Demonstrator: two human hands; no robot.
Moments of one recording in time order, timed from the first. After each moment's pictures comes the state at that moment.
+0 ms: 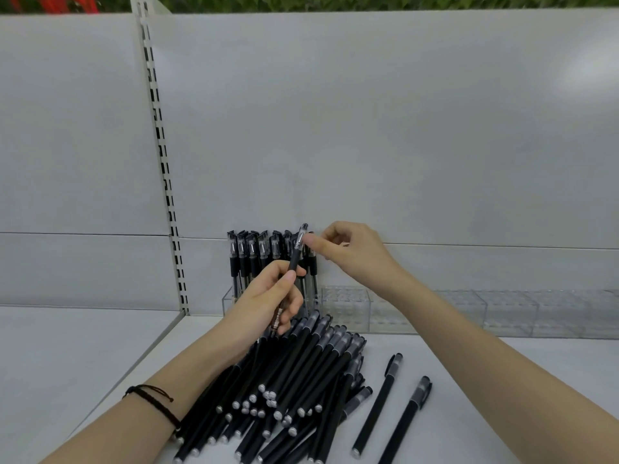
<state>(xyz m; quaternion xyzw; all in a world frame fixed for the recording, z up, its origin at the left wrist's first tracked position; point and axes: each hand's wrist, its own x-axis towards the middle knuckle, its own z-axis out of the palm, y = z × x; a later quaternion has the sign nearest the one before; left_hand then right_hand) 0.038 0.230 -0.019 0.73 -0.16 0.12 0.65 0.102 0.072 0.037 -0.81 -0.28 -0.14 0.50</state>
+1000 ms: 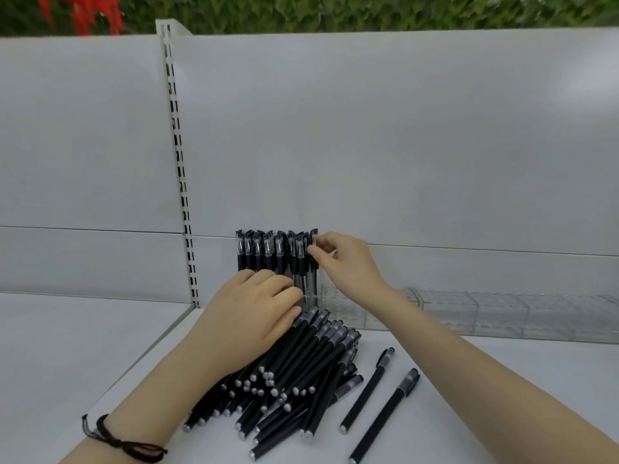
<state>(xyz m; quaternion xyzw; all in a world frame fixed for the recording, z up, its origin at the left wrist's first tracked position) 0.001 0.246 -0.015 0.89 -0.22 0.38 -0.11 0.103 0.081 0.019 -0.85 -0.29 -0.22 0.39</state>
